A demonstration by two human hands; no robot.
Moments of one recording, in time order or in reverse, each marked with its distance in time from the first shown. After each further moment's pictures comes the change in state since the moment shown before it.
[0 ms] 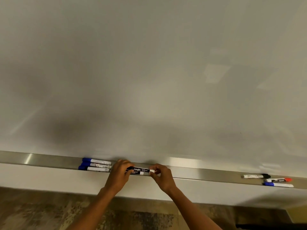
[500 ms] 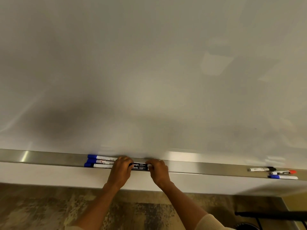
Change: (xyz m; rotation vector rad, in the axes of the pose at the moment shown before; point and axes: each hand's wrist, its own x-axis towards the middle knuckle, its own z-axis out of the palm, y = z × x) left_hand 0.005 -0.050 0.005 0.082 -0.014 -0.010; right_hand 0.032 -0.010 0.062 -0.412 0.074 -0.020
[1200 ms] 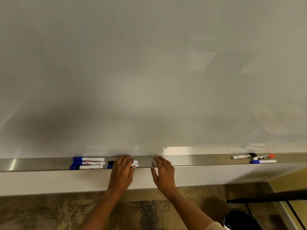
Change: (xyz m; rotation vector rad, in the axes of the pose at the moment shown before) left_hand -0.021 0.058 0.029 0.138 0.048 0.067; right_hand -0.046 0.075 -0.008 -0.119 0.267 0.001
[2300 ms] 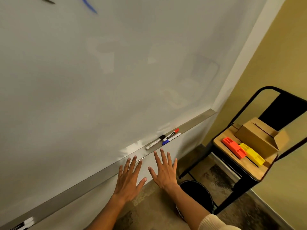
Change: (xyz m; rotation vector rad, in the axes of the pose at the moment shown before) left_hand 0.047 0.328 0.154 0.138 -0.537 0.523; right_hand -0.068 0.290 -0.181 -0.213 0.038 0.495
